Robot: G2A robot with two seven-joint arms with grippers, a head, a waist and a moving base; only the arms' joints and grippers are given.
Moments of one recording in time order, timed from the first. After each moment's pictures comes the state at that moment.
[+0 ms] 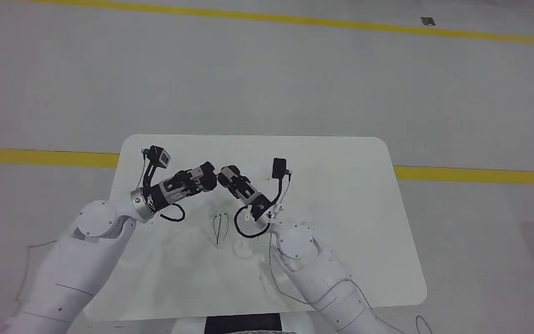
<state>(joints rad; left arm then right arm) 1.40 -1.08 -1.29 -1.50 -0.50 -0.34 -0.85 -1.36 -1.41 0.93 -1.50 0.01 -0.20 0.15</state>
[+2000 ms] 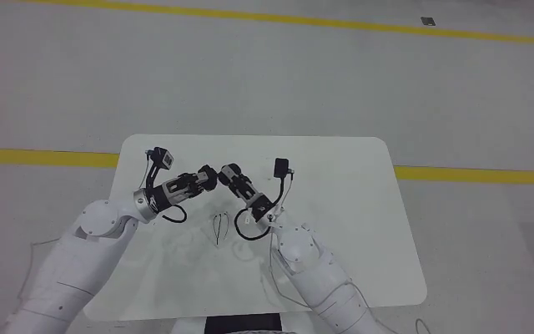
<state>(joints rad) 1.39 -1.07 -1.26 -1.49 -0.51 -0.33 -0.85 -1.39 -1.42 0.95 -1.52 -0.06 -0.25 0.14</state>
